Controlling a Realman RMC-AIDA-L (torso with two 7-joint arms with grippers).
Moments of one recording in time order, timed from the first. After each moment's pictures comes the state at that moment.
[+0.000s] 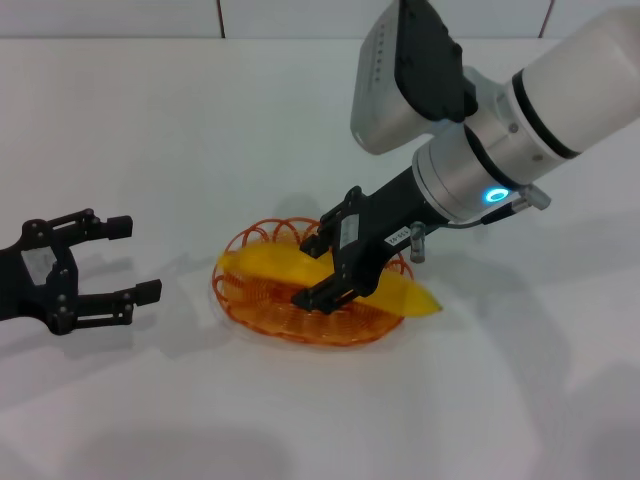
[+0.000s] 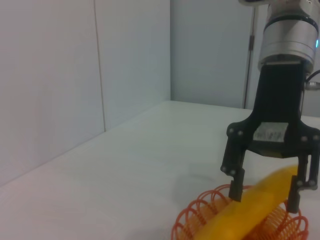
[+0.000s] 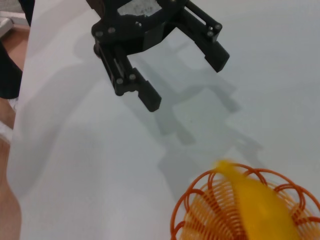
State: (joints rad) left arm -0.38 -1.99 0.68 0.69 1.96 1.67 -1.09; right arm 0.73 2.04 -1.62 -1.12 -2.12 -1.36 2.15
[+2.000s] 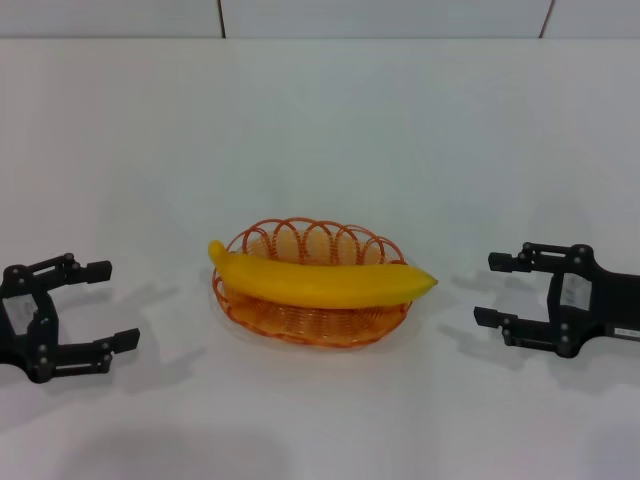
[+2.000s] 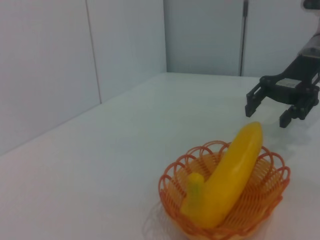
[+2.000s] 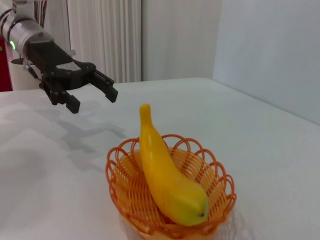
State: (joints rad) left arm -0.32 -1.98 0.67 0.68 2.01 1.67 -0.98; right arm 0.31 2.03 -0.74 -0.59 -1.95 -1.56 0.91
